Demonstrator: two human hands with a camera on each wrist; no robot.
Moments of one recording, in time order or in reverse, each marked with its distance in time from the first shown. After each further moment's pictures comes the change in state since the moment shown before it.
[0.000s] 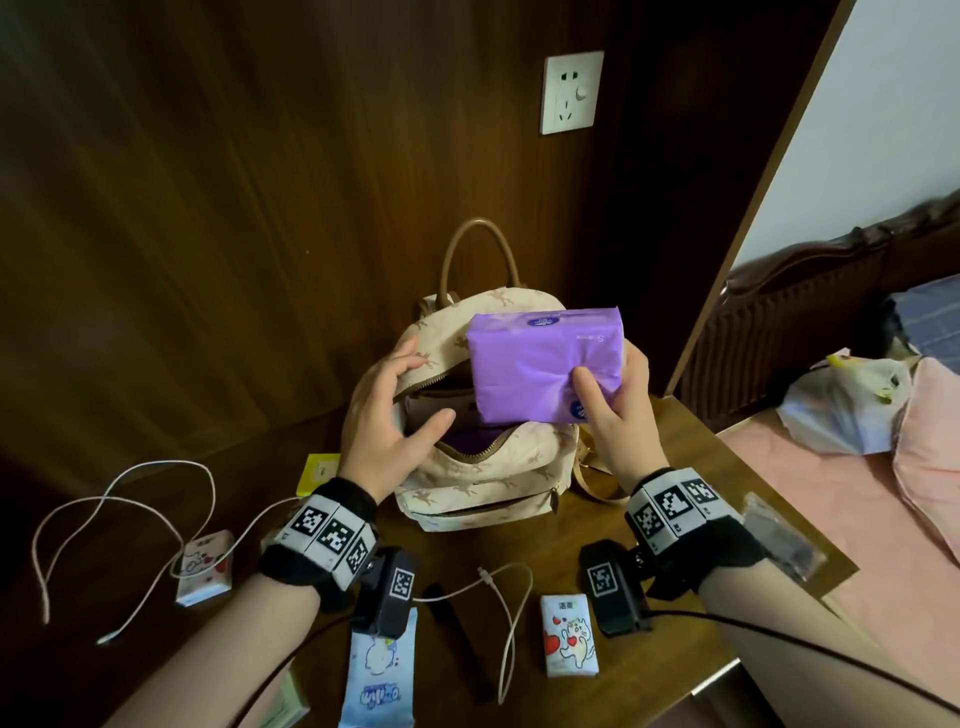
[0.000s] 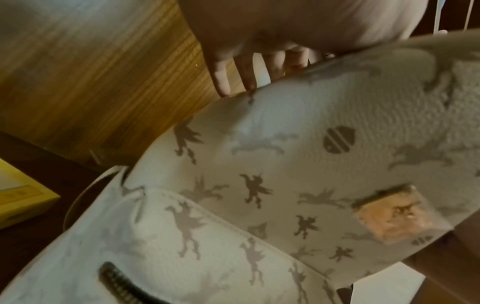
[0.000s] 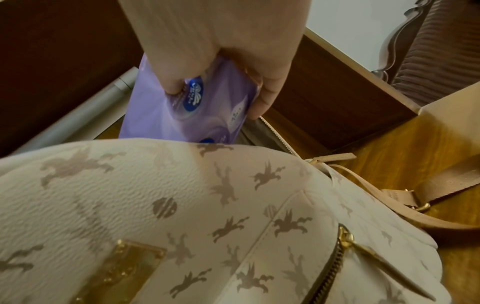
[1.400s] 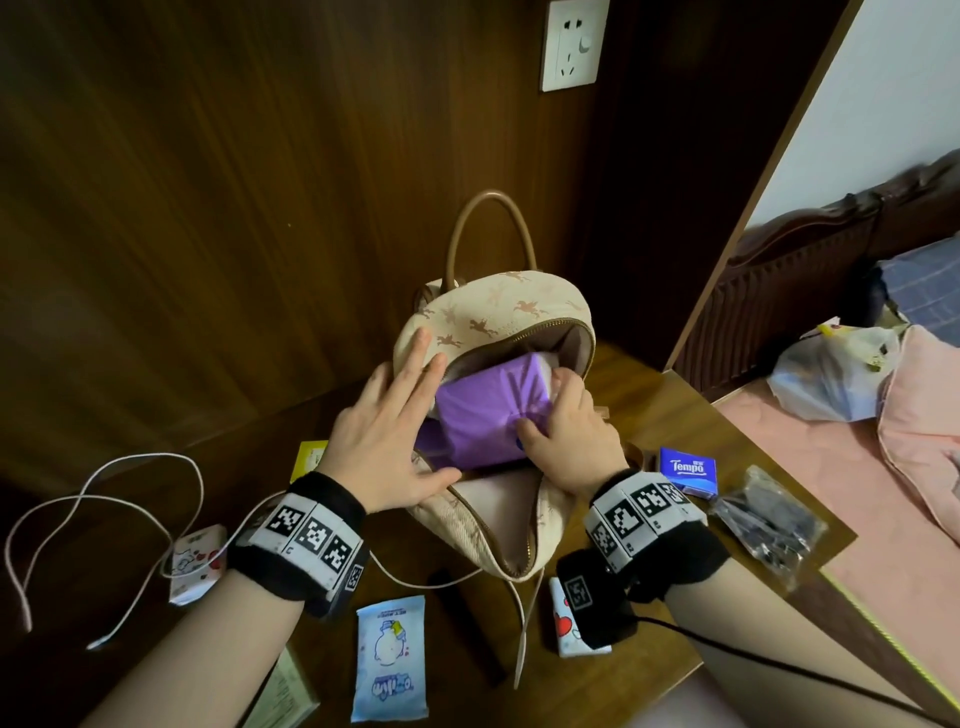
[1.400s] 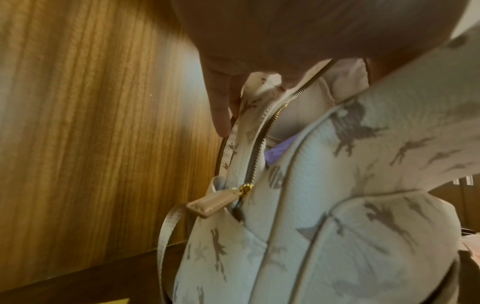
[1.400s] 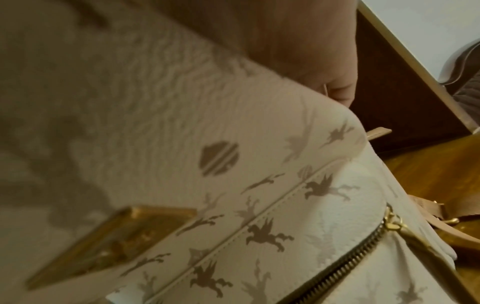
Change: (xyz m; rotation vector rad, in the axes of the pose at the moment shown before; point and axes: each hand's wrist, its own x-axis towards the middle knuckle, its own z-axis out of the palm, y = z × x) left_hand -0.004 -0.011 -0.014 0.801 -0.498 0.200; right_hand -0.022 0.003 0.048 -0.791 -0.267 0.262
